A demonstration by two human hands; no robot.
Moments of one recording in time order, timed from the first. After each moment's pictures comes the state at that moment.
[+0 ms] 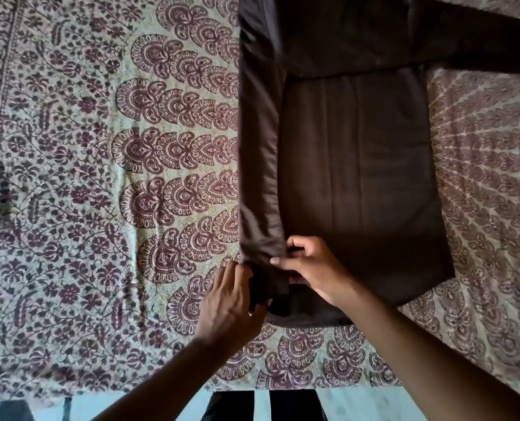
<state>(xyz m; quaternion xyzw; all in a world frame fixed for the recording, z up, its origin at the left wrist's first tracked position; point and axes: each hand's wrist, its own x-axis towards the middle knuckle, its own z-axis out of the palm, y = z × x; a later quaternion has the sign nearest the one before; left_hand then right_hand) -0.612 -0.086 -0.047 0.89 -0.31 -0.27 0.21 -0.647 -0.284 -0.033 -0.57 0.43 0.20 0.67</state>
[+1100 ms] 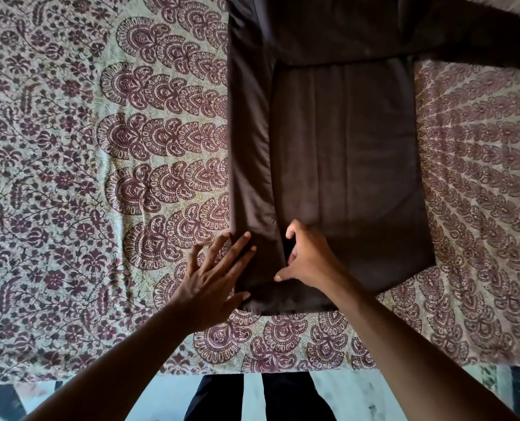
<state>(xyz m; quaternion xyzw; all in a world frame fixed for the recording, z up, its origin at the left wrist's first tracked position) -0.591 -0.066 -0.070 0.83 -0.51 -0.20 0.05 -0.667 -0.303 -0.034 -0.82 0.32 0.27 0.39</state>
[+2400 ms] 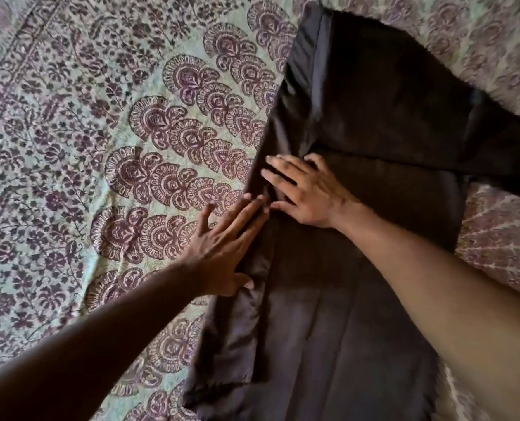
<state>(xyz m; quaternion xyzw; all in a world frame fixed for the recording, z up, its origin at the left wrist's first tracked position) -0.444 -0.203 -0.062 0.89 -0.40 -0.21 0.04 -0.406 -0.467 -0.095 -0.97 -0.25 0.03 0.01</state>
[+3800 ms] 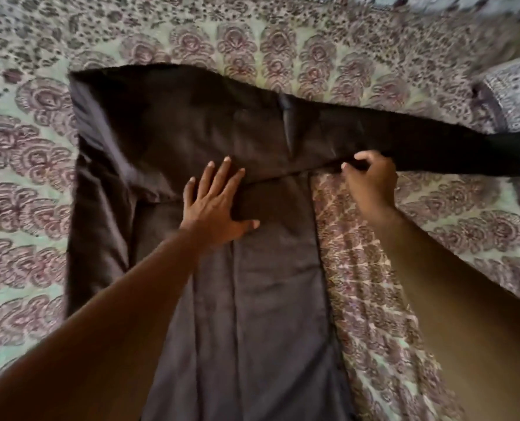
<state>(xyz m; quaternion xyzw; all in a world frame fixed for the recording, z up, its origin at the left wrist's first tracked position) -0.382 -0.514 -0.089 0.89 -0.41 -0.18 0.12 -0.526 -0.776 -0.048 -0.78 0.54 -0.15 0.28</state>
